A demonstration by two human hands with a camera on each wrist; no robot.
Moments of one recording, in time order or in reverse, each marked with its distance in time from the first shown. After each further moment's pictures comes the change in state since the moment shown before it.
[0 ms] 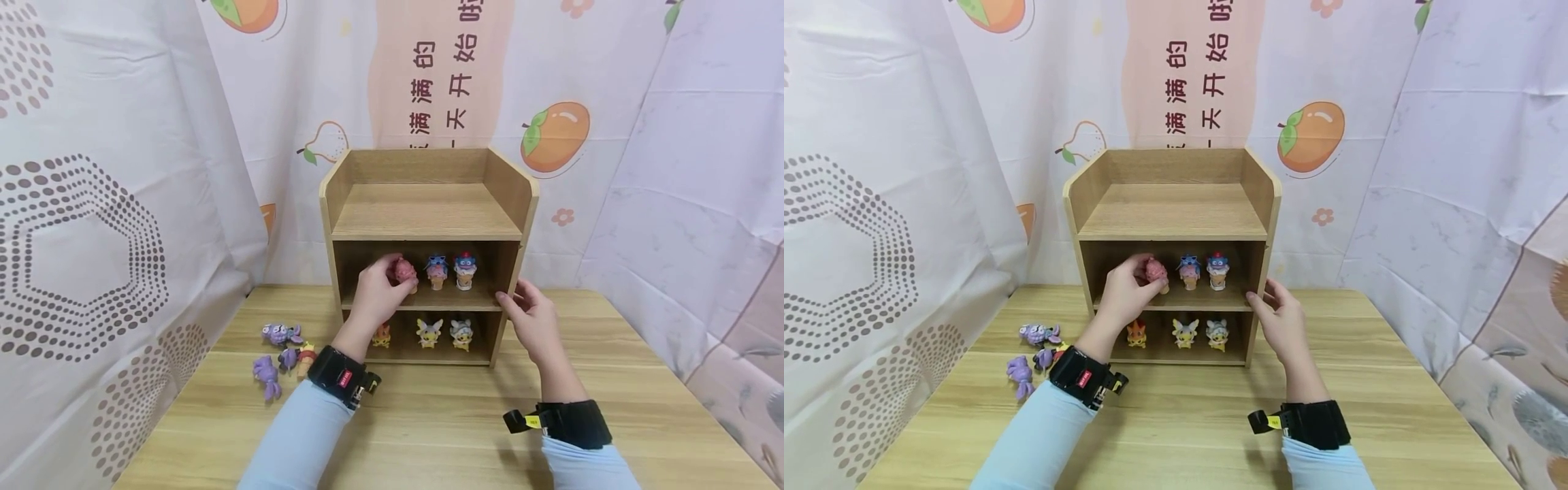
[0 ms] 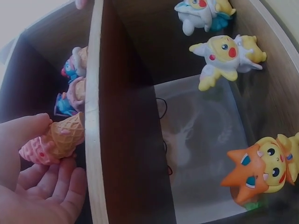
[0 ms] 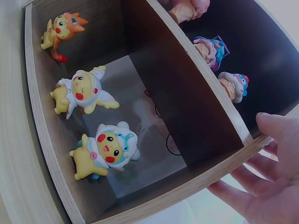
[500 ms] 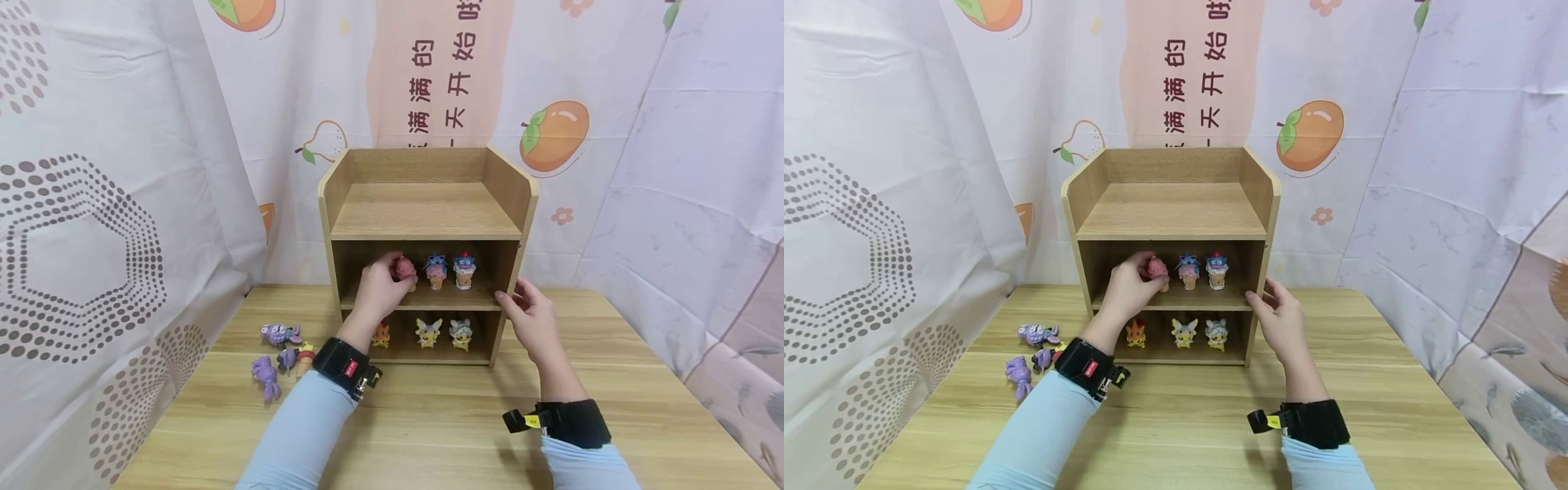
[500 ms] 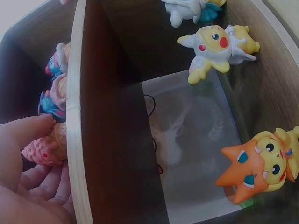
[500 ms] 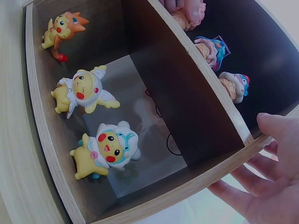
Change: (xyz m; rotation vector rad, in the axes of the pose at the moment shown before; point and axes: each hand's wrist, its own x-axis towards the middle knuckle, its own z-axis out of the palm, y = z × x) left_hand 0.011 -0.006 0.008 0.028 -0.051 -0.047; right_hand 0.001 0.004 0.001 -0.016 0.012 -0.014
